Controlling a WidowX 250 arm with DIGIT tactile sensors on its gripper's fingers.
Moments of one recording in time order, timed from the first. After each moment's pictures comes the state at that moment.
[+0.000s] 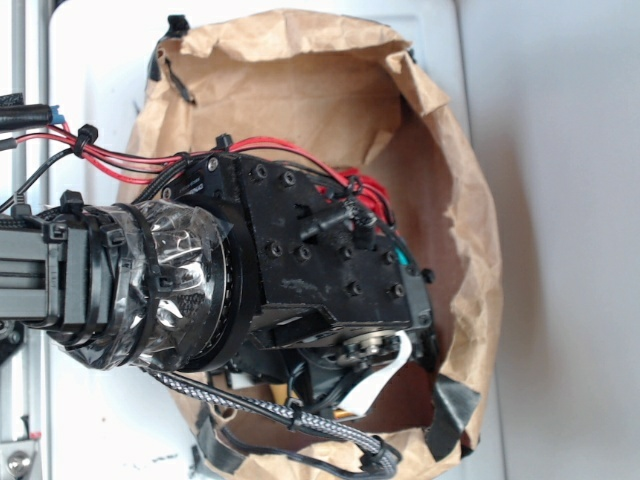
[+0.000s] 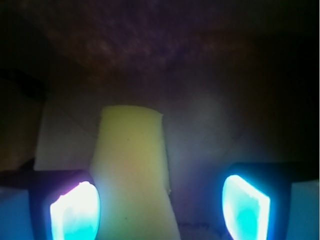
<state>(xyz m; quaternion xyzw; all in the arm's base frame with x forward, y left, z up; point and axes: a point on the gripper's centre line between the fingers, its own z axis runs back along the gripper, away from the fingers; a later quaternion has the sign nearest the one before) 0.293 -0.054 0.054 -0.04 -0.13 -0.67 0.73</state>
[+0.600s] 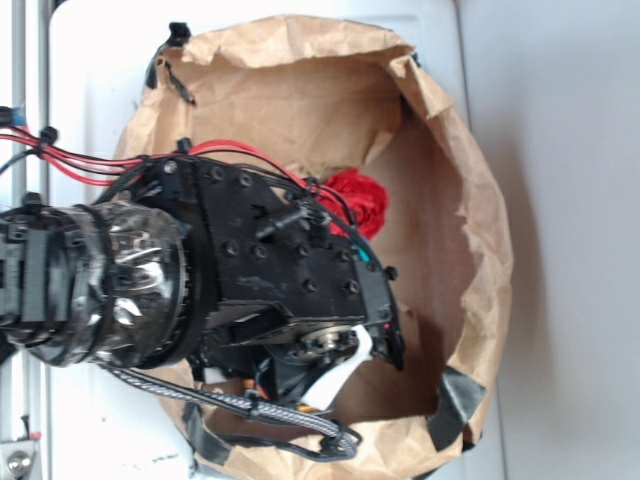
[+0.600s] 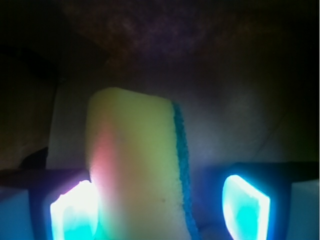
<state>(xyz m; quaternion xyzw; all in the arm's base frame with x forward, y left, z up) 0.275 -0.056 0.047 -0.04 -0.12 -0.69 0.71</state>
